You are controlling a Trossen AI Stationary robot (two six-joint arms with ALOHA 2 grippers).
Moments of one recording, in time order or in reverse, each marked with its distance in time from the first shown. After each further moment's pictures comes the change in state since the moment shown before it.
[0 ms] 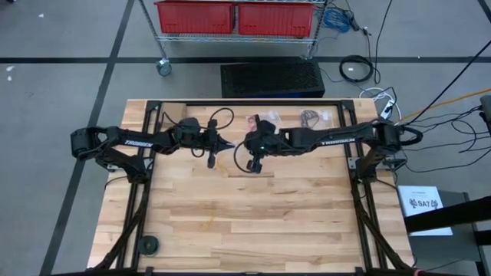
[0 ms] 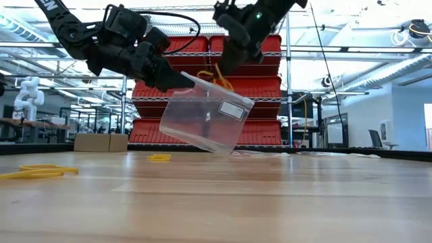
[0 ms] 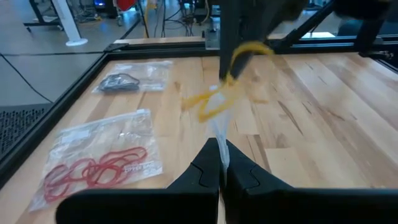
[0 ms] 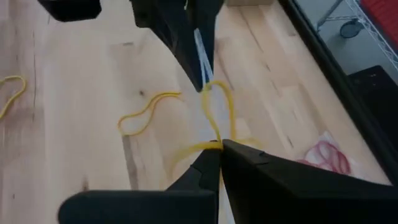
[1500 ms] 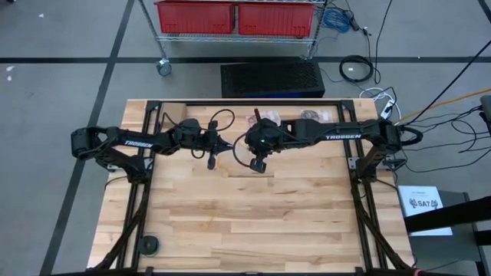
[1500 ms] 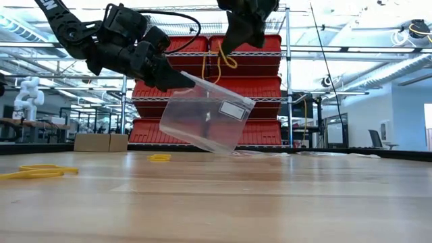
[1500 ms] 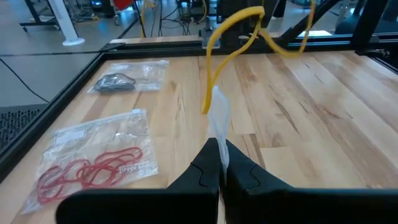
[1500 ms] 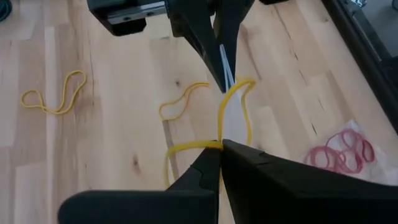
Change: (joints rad) left arm -0.017 0.001 0.000 -0.002 -0.008 0.001; right arm -0.002 0.008 0.195 -0.259 -0.157 0.050
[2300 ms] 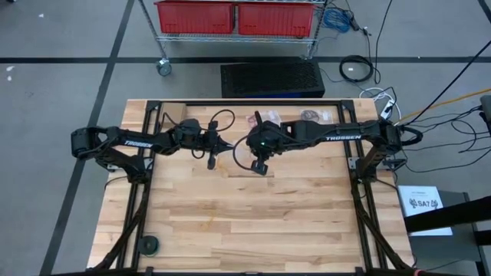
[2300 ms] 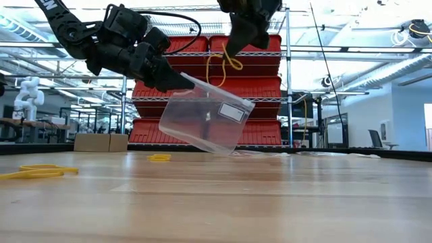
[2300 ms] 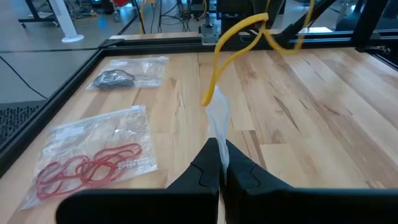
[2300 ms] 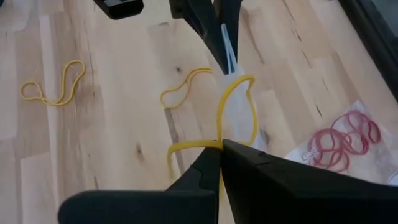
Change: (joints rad) left arm 0.000 0.000 0.000 -0.013 -0.002 0.002; right arm 0.018 0.001 0.000 -0.050 0.005 0.053
